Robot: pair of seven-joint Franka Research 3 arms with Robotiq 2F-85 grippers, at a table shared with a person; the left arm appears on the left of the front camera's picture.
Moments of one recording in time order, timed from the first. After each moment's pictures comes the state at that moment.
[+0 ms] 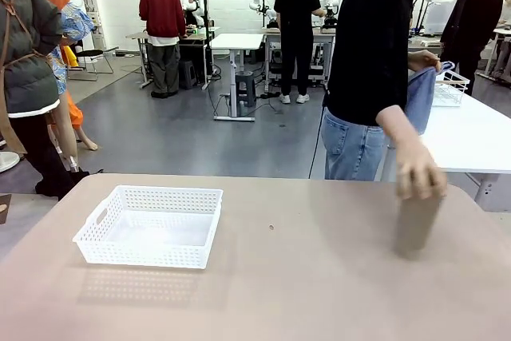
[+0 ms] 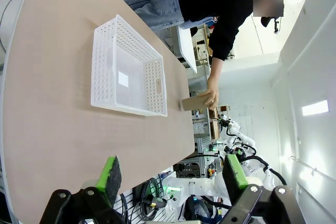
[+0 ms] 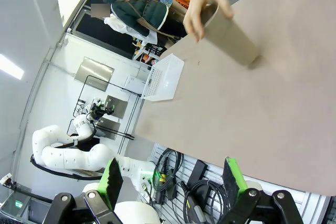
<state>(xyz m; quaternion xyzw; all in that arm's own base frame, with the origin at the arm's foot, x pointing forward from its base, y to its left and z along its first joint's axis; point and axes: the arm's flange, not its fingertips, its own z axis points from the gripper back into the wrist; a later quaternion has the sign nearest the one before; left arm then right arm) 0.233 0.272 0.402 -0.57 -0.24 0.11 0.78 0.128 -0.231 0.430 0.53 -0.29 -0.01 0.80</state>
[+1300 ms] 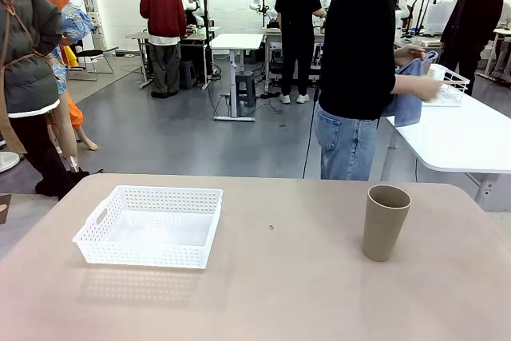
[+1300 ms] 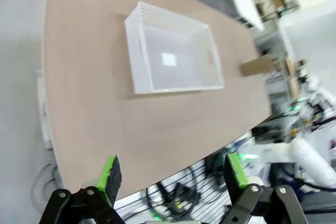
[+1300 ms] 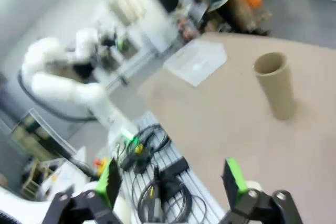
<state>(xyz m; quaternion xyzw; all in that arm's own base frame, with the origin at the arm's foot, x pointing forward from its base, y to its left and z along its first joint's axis) 0.253 0.238 0.482 -0.37 -0.22 -0.02 0.90 0.179 -0.168 0.467 0.49 -0.35 0.29 0.74</state>
